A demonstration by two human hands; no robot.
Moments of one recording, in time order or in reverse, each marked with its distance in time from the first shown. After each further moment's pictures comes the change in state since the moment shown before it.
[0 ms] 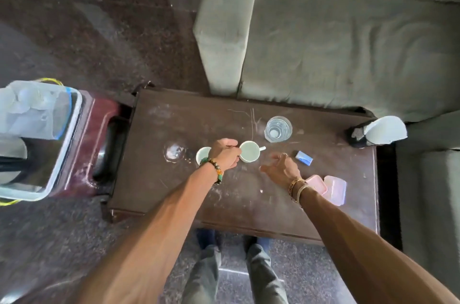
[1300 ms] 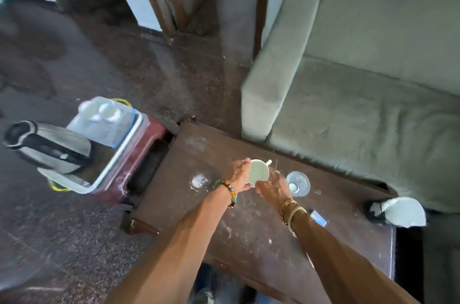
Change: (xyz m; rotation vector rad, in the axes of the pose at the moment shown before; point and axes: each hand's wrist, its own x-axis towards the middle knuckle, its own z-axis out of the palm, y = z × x) left_hand -0.061 0.071 -0.021 -0.314 0.088 -0.028; right_hand -0.060 -0.119 -0.010 -0.129 -0.126 -0.313
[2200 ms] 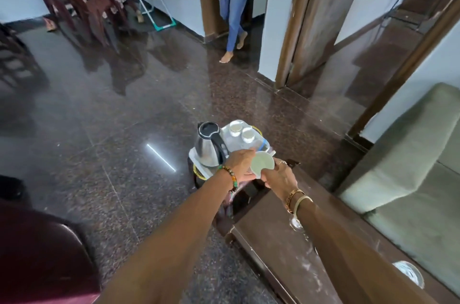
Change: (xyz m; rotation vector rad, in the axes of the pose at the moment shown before) left_hand -0.160 0.019 -0.422 -0.262 0.153 0.355; right_hand -0.161 -0.297 0.240 -0.062 -0.107 -0.415
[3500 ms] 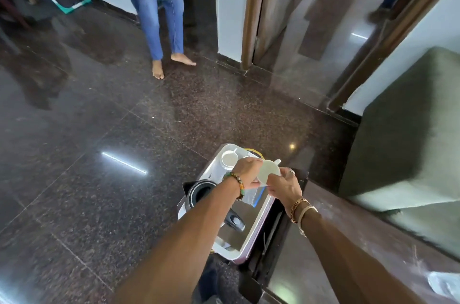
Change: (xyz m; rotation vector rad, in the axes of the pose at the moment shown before) left_hand 0.294 0.081 -0.069 0.167 -0.218 -0.182; right_hand 0.269 -0.045 0.082 0.344 0.218 0.366
